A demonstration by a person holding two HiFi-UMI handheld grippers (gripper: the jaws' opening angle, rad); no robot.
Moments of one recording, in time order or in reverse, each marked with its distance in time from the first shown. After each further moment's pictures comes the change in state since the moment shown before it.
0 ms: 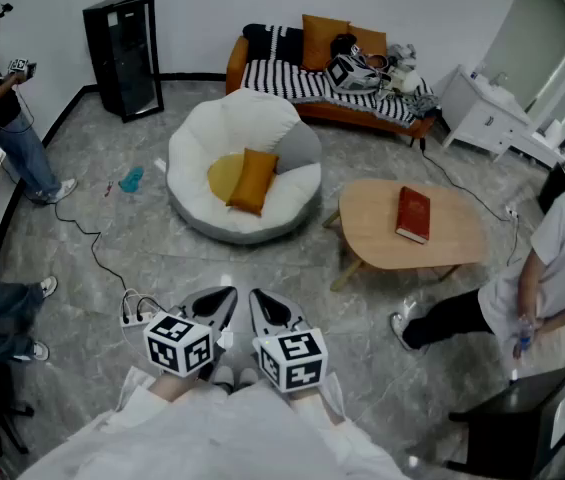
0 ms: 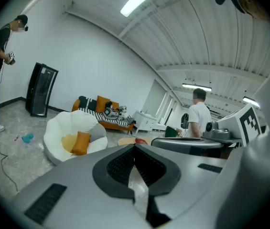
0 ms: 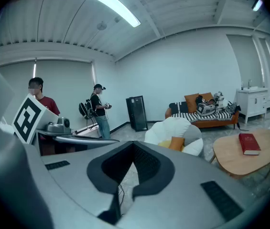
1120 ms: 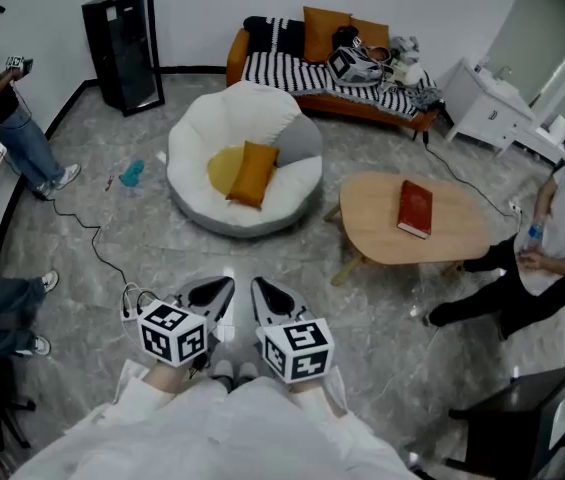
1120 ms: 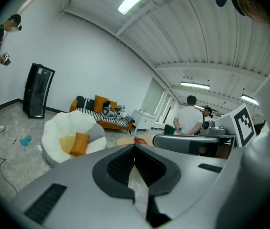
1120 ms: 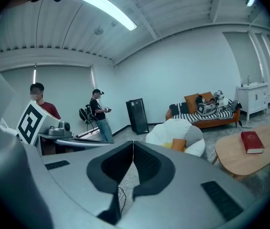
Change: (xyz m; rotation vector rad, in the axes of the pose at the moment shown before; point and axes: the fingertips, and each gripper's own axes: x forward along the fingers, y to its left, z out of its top) left arm 0.014 -0.003 0.009 0.024 0.014 -0.016; right arm -0.001 -0.022 0.014 0.037 -0.035 0.027
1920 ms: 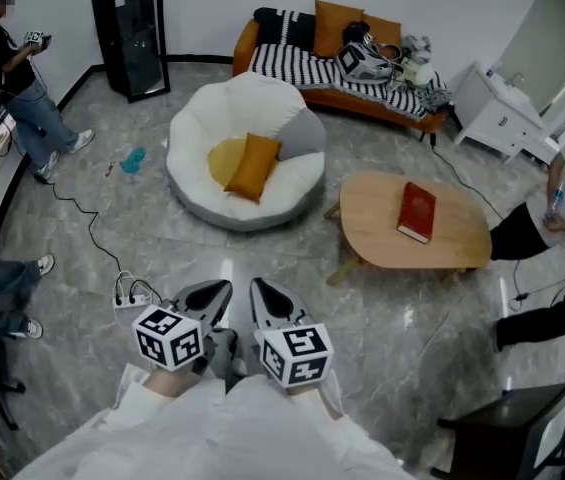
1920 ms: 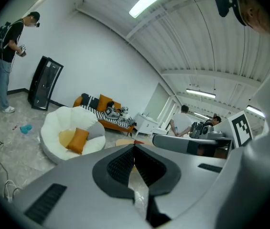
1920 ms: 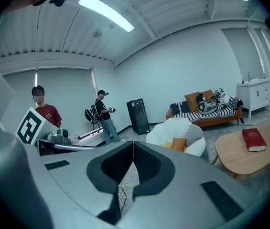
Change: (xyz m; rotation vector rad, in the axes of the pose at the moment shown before) left arm 0.028 -0.012 -0.017 -0.107 -0.049 0.028; right arm -0.007 -0.035 -0.008 0.016 -0.010 0.030
